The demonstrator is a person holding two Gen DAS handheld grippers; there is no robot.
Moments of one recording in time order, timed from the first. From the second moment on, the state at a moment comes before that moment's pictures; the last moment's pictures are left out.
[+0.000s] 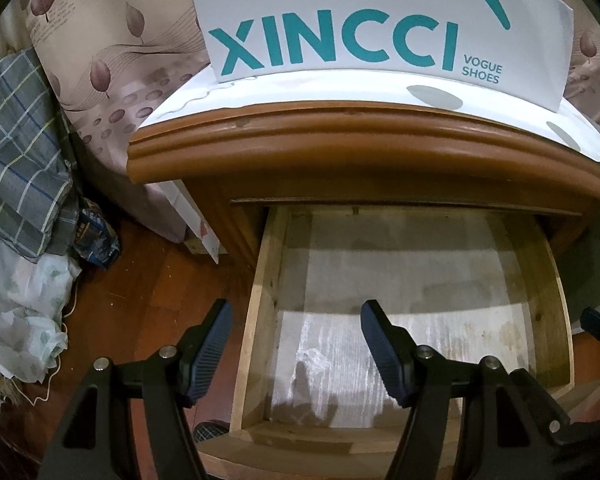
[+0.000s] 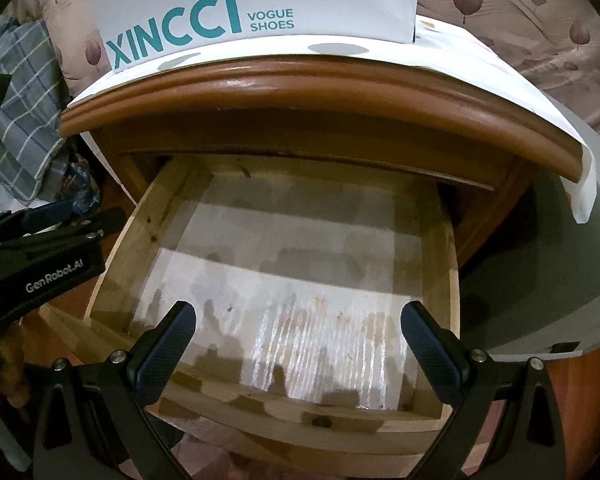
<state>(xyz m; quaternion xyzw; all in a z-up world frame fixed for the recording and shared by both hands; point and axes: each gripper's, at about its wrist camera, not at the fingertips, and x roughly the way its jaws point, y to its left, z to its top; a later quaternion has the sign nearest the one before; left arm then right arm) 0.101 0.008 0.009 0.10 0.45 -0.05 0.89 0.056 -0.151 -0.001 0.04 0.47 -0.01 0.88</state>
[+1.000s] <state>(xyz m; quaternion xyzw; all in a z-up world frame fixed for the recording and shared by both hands) 0.098 0.011 0.010 0.10 0.44 -0.05 0.89 0.058 -0.151 -0.003 0.04 0.47 -0.01 0.88</state>
